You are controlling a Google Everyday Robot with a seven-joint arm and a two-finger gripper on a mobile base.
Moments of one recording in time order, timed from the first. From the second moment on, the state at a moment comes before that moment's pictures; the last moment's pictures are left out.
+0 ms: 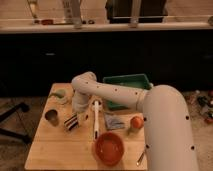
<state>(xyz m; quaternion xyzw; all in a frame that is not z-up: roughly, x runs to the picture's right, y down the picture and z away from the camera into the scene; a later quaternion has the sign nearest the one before) -0.162 0.168 0.819 -0.38 -0.28 -0.26 0.84</state>
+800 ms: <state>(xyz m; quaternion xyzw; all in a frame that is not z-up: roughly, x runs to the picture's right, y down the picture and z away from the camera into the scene) -0.167 0.189 0.828 -0.37 -0.32 -0.23 0.84</state>
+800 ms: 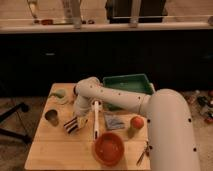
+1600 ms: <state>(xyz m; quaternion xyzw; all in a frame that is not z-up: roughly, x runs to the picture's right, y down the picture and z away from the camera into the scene) -0.172 0.196 0.840 -0.35 -0.31 -0.22 0.86</state>
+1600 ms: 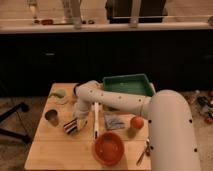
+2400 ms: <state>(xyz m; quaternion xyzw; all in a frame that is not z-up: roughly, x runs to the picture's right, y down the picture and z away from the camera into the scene) -0.179 0.196 0.849 -0.36 -0.33 -0.21 0.85</state>
